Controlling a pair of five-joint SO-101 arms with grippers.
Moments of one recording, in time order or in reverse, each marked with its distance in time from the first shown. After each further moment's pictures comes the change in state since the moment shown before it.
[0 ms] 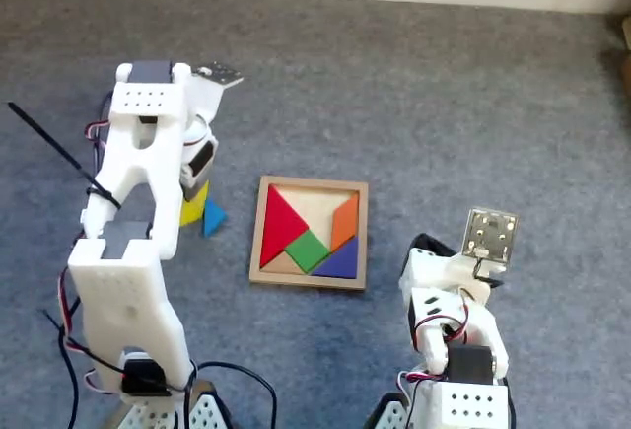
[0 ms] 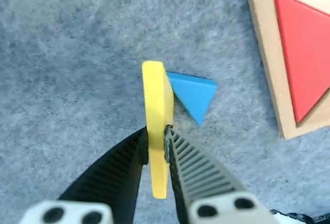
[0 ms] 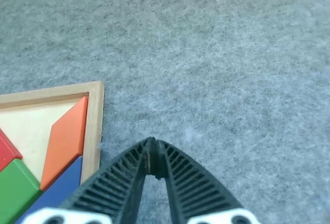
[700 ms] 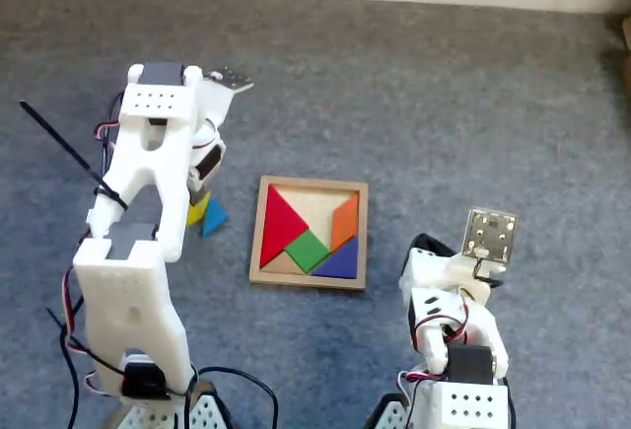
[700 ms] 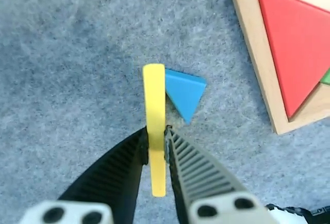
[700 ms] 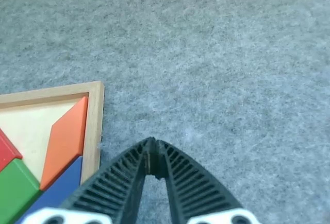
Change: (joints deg) left arm 1.6 2.6 -0.3 0.5 0.0; right arm 0.0 0.0 0.0 0.0 0.0
